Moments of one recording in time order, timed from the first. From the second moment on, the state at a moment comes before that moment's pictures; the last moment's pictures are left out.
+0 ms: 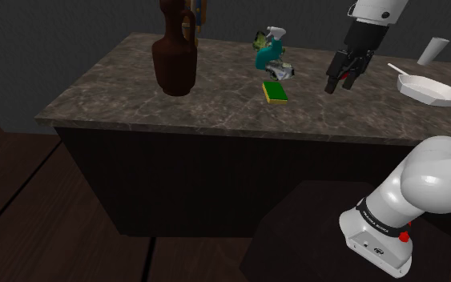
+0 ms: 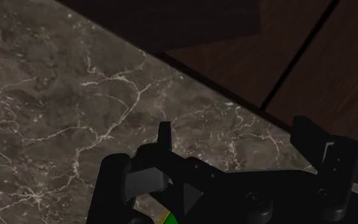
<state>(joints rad) 0.02 -0.82 0.01 -2.39 0.10 1.52 0.16</state>
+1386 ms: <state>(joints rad) 0.02 -0.36 -0.07 -2.07 -0.32 1.91 -0.32</state>
